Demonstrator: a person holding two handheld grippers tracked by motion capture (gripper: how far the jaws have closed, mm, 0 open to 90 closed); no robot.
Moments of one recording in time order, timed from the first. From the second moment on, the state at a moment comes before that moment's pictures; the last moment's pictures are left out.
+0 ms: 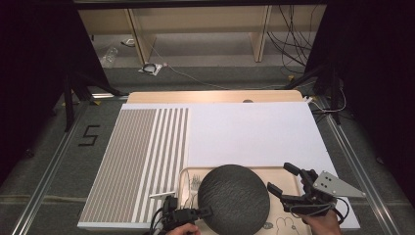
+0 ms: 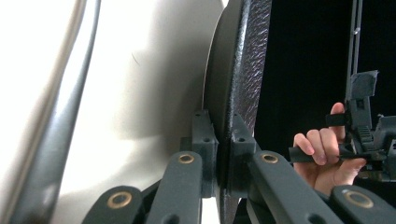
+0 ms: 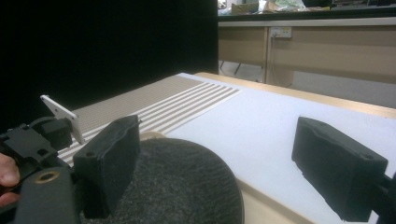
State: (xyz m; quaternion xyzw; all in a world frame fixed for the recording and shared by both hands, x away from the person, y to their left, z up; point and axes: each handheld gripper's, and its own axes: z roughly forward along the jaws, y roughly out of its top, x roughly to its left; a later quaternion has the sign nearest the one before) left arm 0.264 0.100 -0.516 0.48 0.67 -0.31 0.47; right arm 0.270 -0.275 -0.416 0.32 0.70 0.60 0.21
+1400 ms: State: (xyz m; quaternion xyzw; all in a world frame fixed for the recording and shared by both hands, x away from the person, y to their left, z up) left arm 0.264 0.076 -0.523 0.49 0.67 -0.33 0.45; right arm 0.270 -0.275 -0.416 0.32 0.70 0.60 0.21
